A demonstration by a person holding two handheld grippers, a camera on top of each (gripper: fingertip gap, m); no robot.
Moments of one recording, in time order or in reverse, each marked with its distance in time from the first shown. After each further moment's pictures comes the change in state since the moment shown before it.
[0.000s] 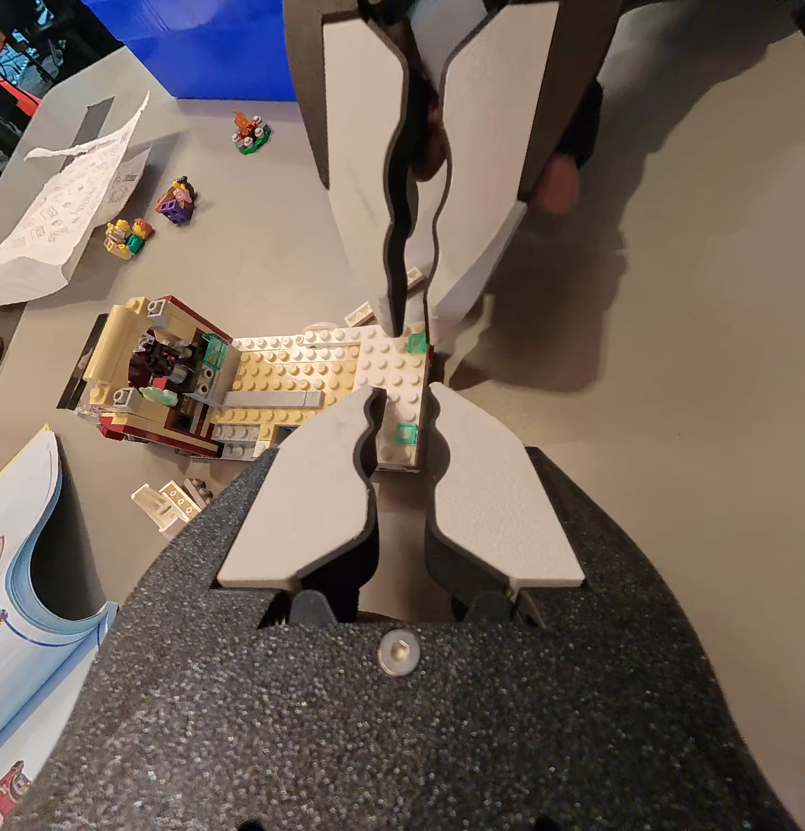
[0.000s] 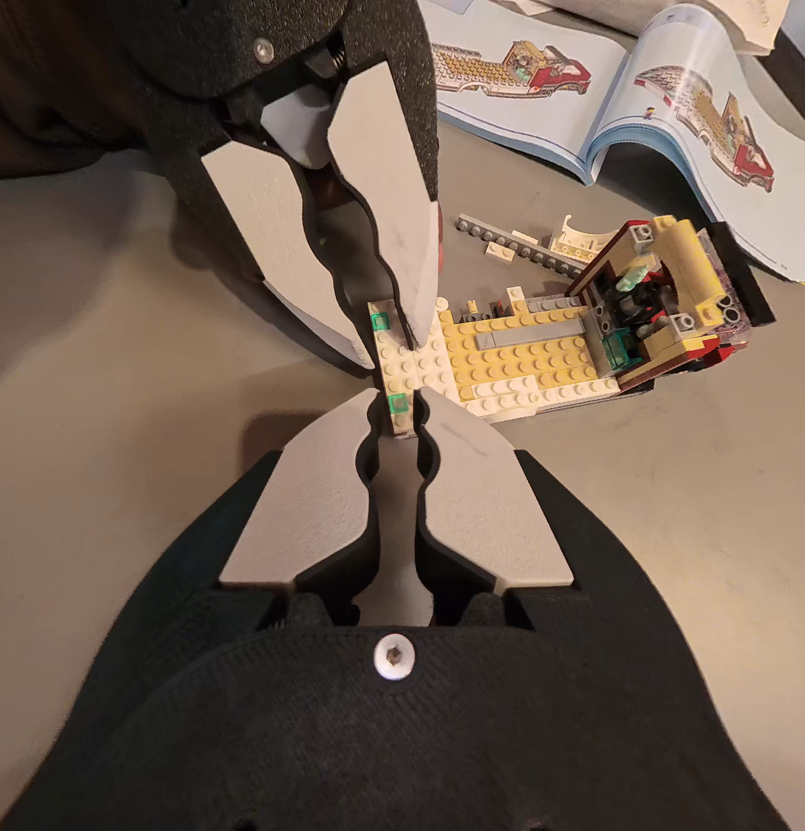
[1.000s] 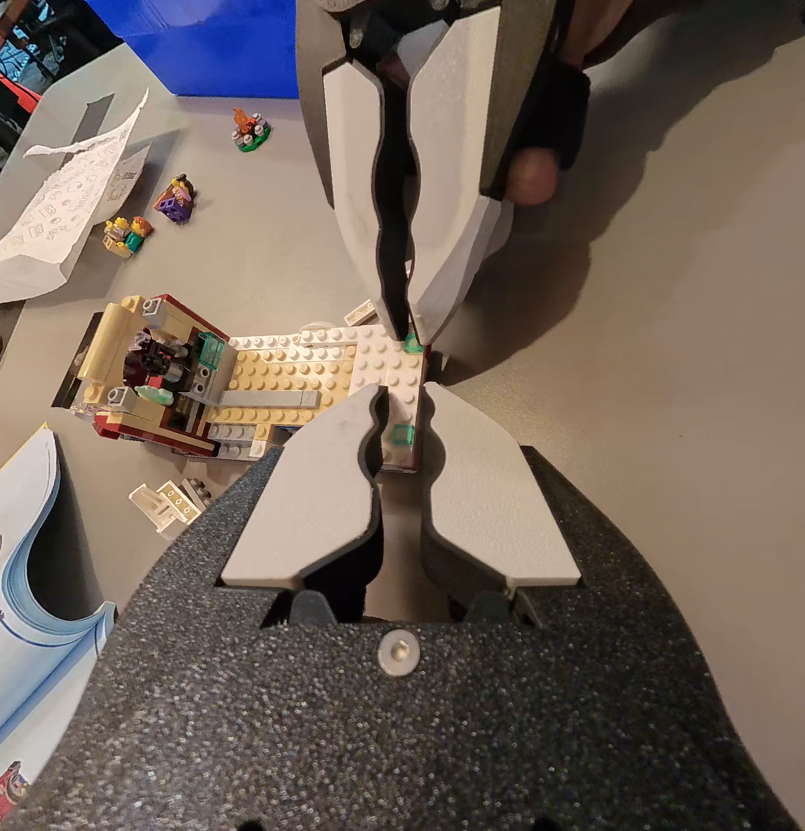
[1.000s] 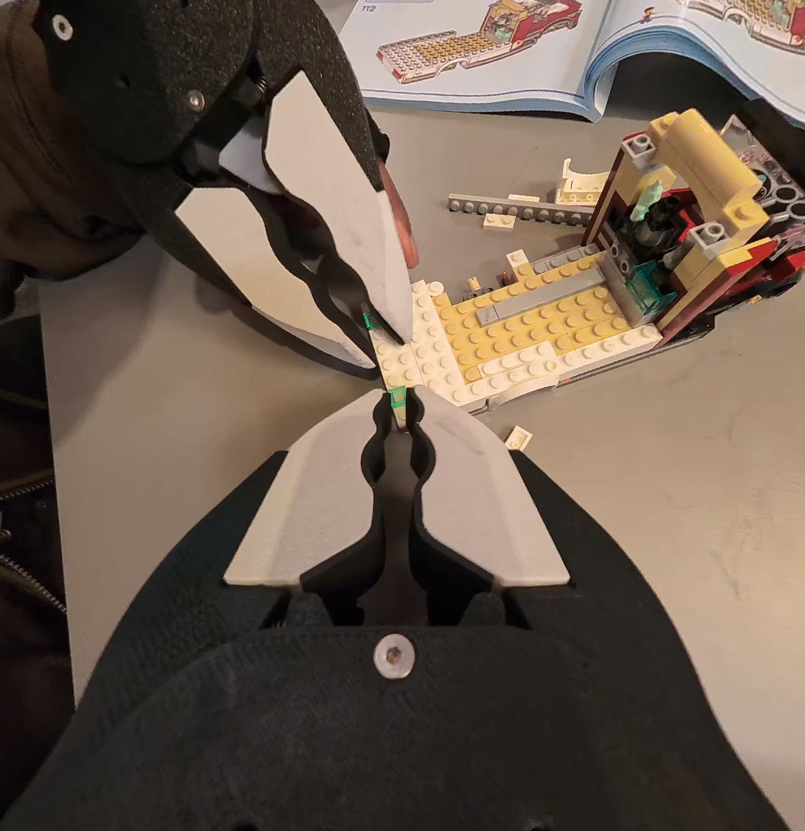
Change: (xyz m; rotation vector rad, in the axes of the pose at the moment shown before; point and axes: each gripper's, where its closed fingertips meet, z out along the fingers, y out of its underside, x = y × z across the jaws) left arm 0.001 0.000 0.001 -0.003 -0.002 -0.002; right arm 0.001 0.005 0.002 0.038 -0.095 0.252
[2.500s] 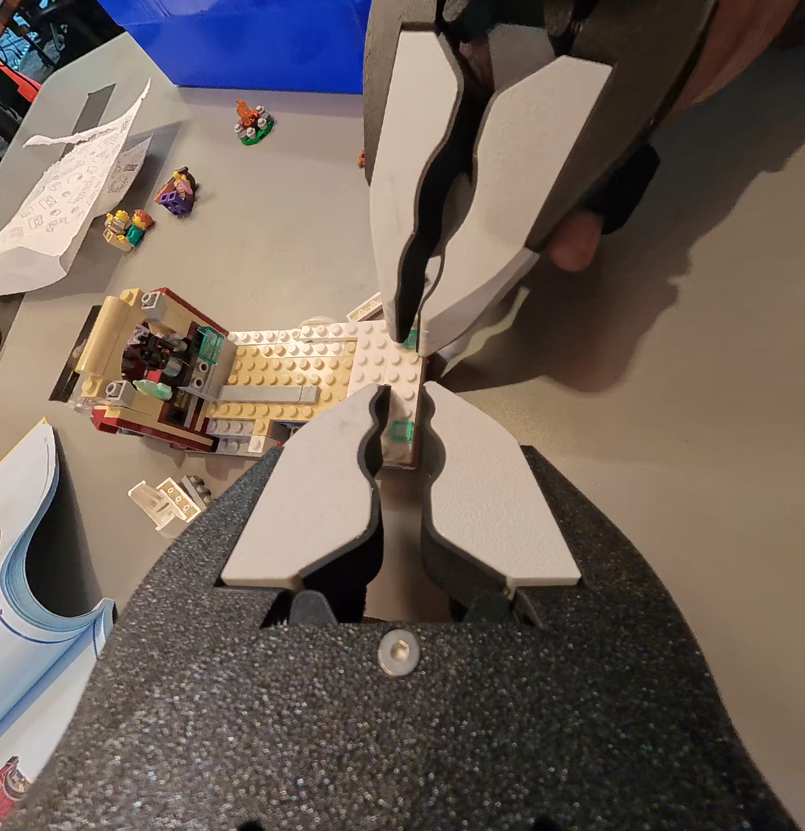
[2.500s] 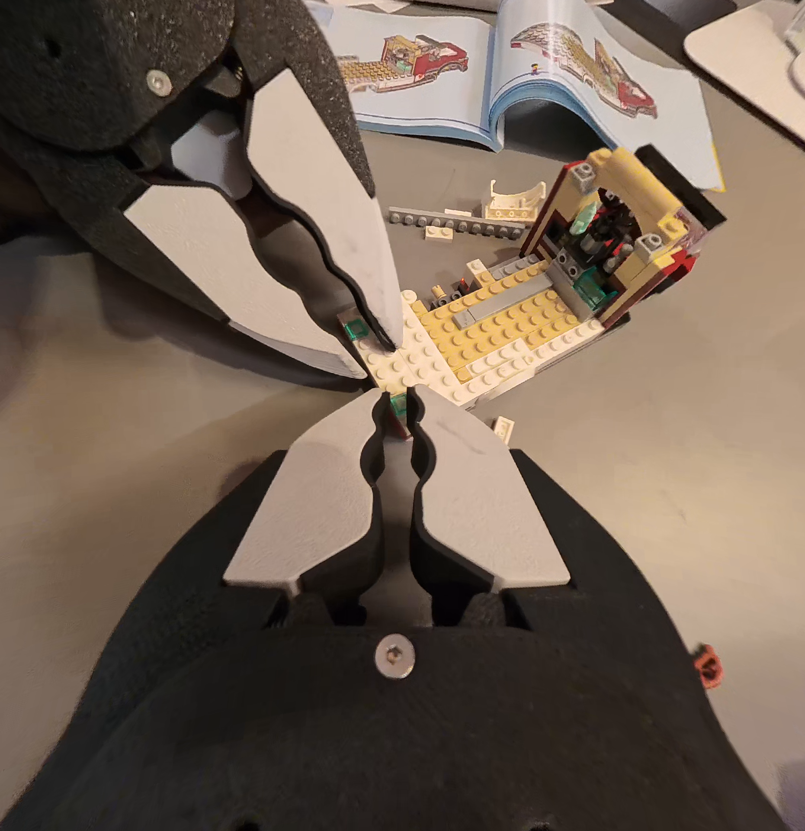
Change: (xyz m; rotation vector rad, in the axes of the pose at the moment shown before) left arm -0.001 0.000 0.001 -0.010 -0.007 -0.011; right arm 0.003 -0.001 0.002 0.047 0.319 -0.032
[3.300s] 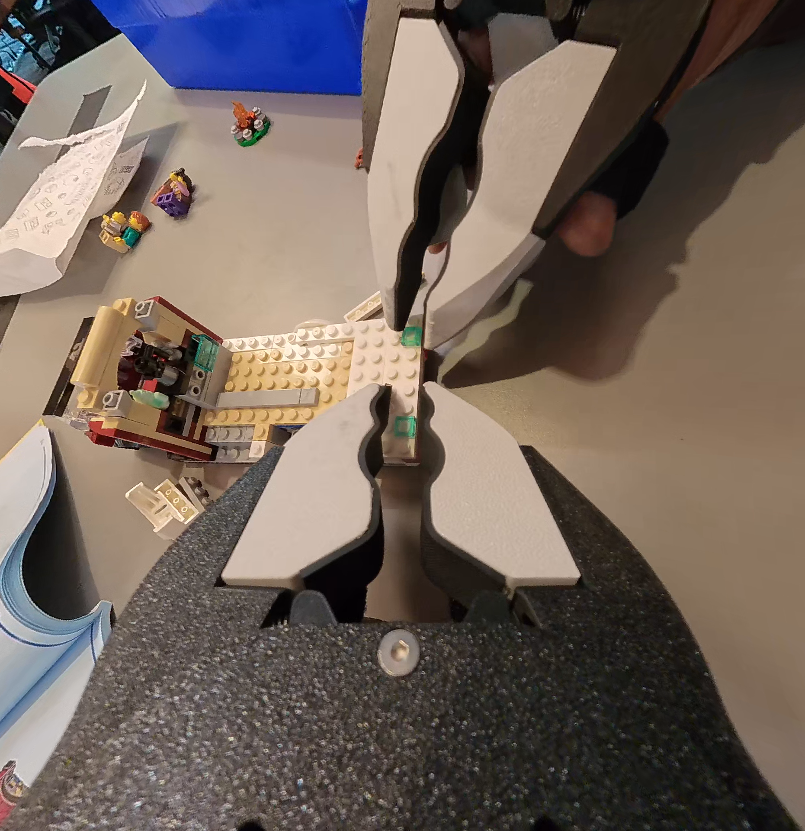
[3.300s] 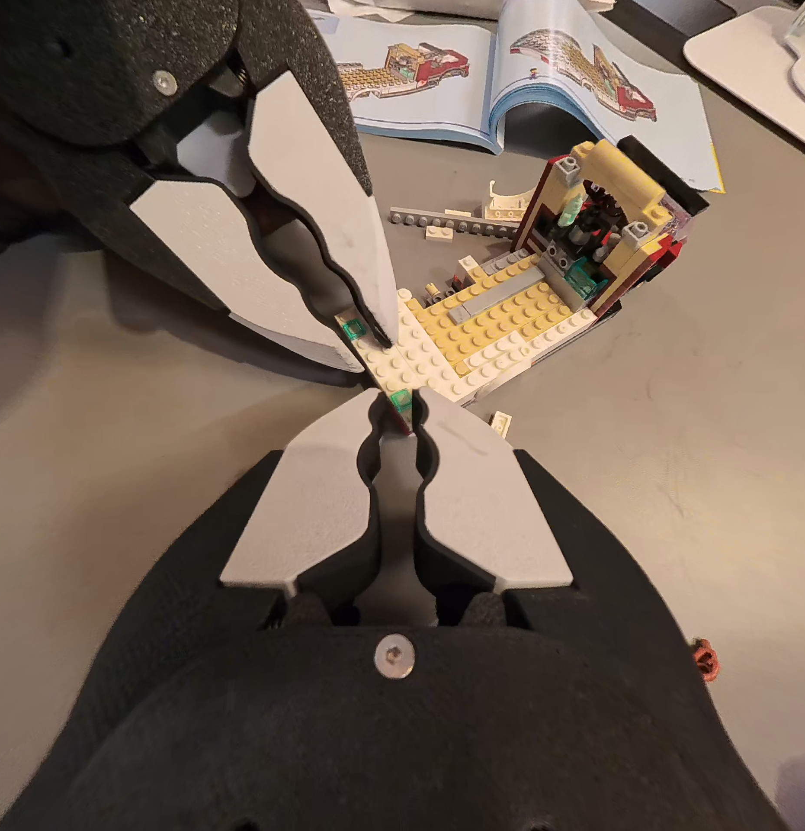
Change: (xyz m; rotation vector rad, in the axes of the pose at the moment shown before) left arm 0.001 0.000 0.000 0.002 0.007 0.002; right arm 0.002 0.002 -0.004 0.011 -0.007 -0.009
